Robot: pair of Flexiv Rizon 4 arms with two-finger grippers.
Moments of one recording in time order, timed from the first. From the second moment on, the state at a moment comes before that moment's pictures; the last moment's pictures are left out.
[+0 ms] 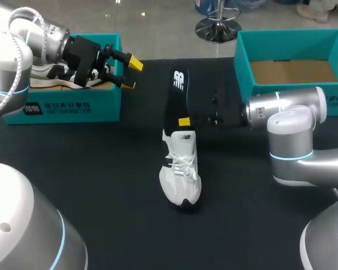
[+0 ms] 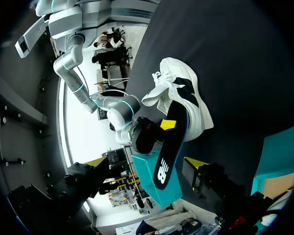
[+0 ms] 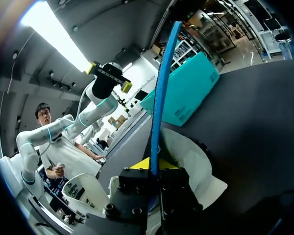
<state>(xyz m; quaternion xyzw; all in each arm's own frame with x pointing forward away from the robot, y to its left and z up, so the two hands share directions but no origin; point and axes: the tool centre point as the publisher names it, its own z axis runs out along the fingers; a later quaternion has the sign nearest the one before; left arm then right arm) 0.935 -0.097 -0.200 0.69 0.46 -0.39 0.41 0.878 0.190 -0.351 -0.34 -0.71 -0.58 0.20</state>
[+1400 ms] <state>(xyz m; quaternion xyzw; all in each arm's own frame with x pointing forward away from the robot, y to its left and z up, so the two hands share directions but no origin) 0.935 -0.097 -0.200 0.69 0.46 -0.39 0.41 0.877 0.189 -0.331 -0.34 -0.73 -0.57 0.18</state>
